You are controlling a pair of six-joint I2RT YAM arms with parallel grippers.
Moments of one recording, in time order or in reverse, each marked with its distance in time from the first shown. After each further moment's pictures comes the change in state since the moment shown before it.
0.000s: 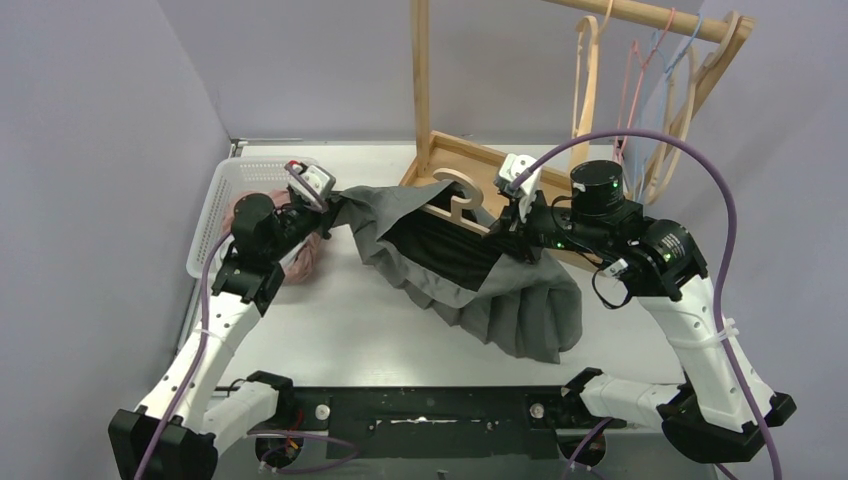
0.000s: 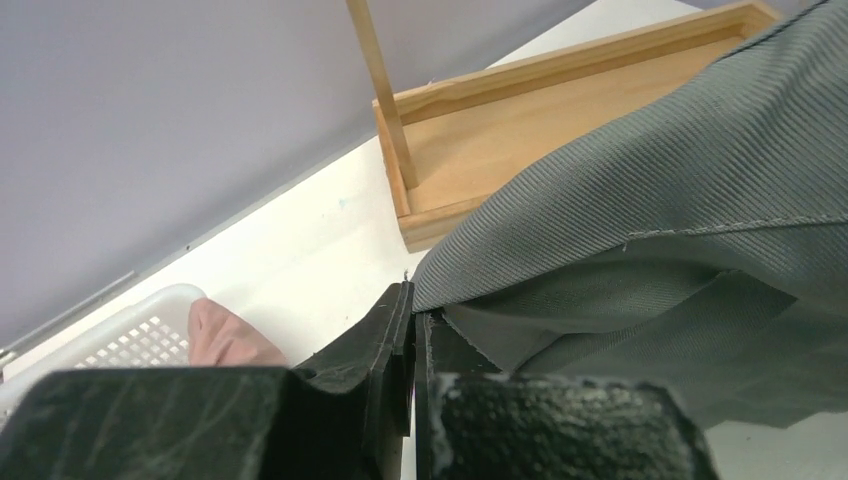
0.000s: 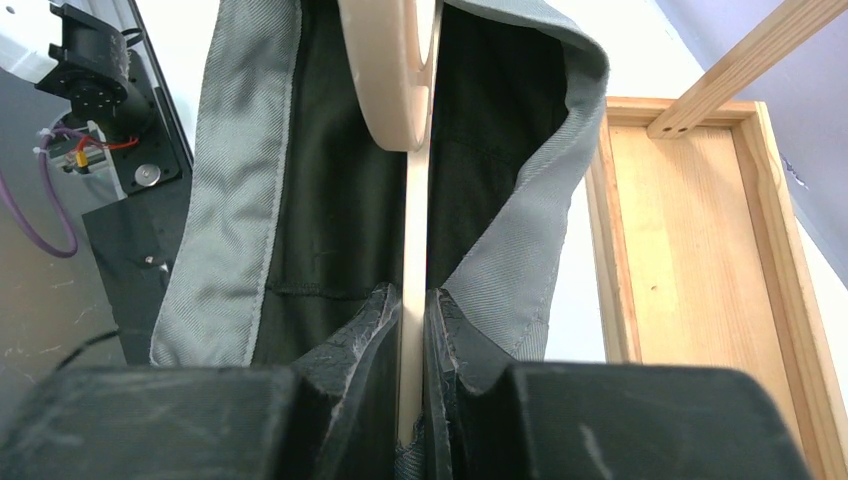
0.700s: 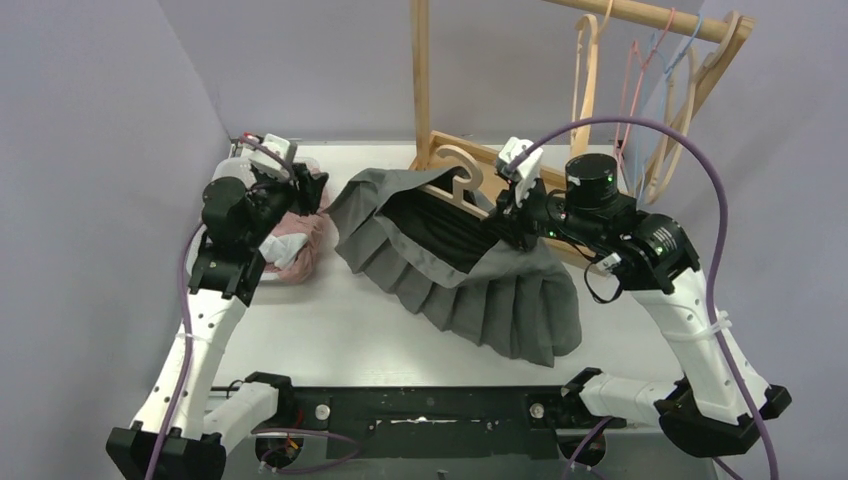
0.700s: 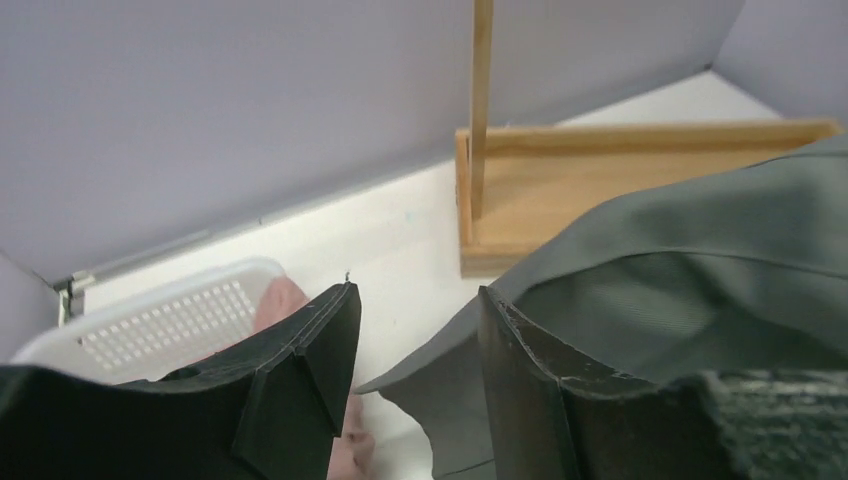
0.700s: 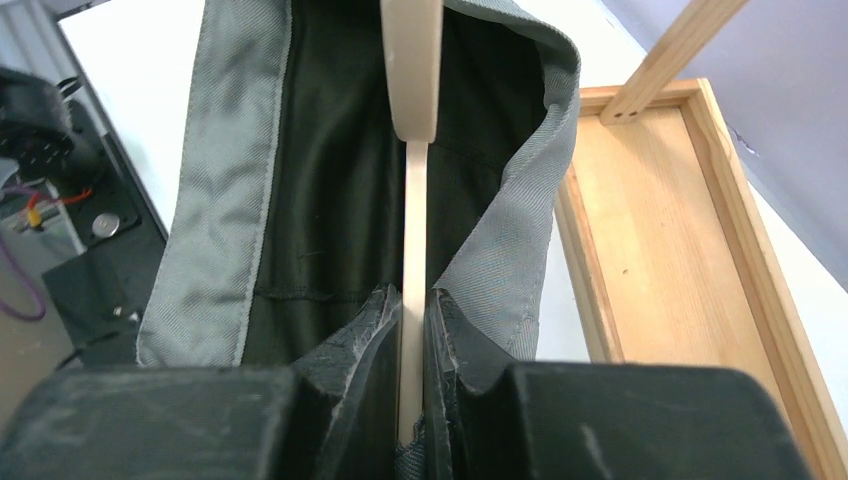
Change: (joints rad) left arm 0.095 0.017 0.132 -0.125 -0.121 -0.122; right arm 0.000 0.011 0.009 0.042 0.098 0.055
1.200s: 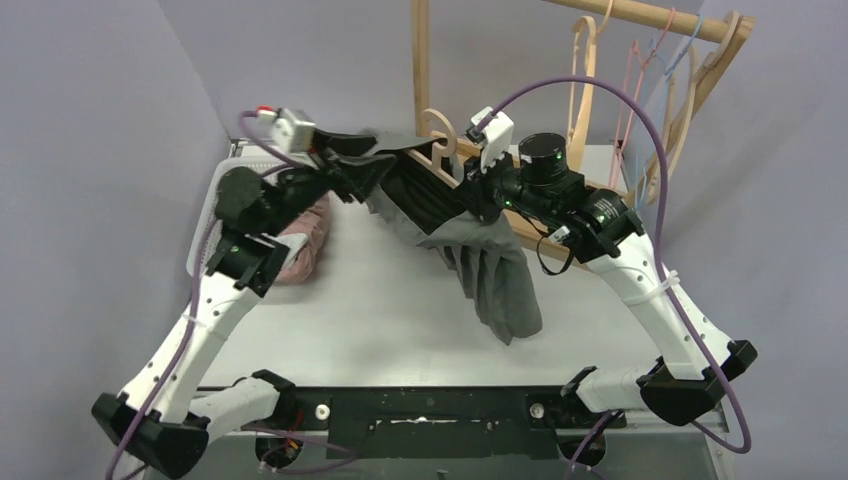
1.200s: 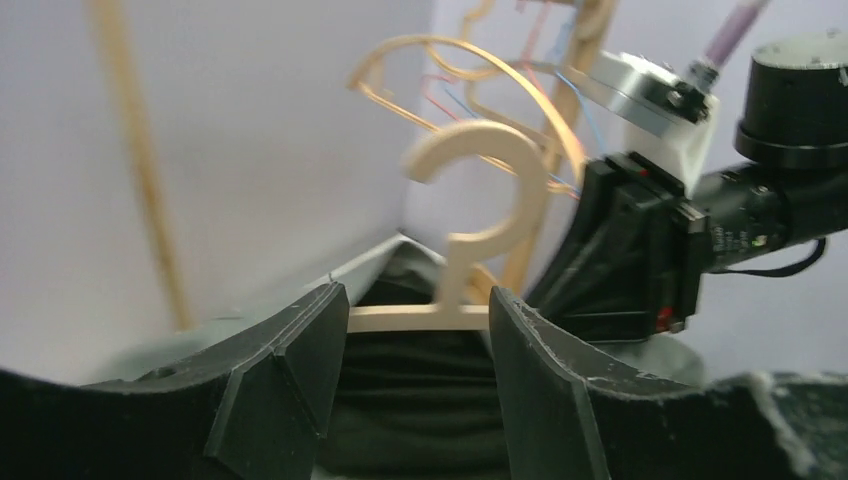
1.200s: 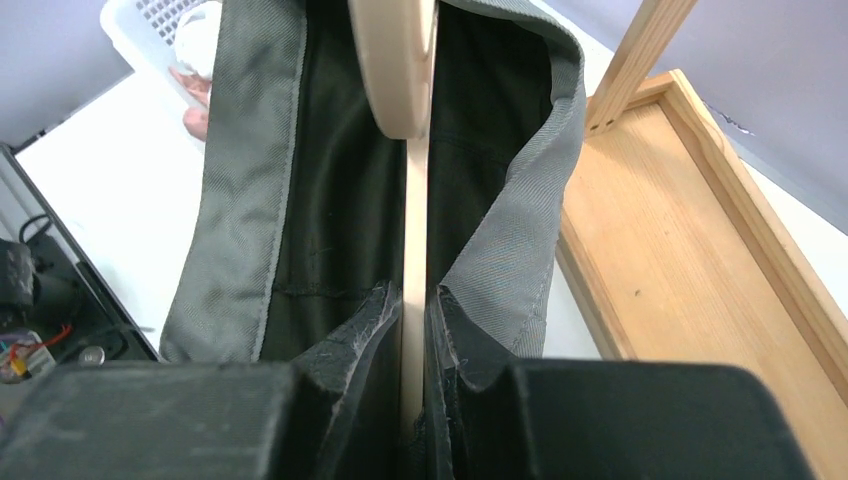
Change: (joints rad) left arm -0.192 0.036 0.189 0.303 0.200 -0.387; right arm 0.042 0.176 0.017 0.211 0.185 0.203
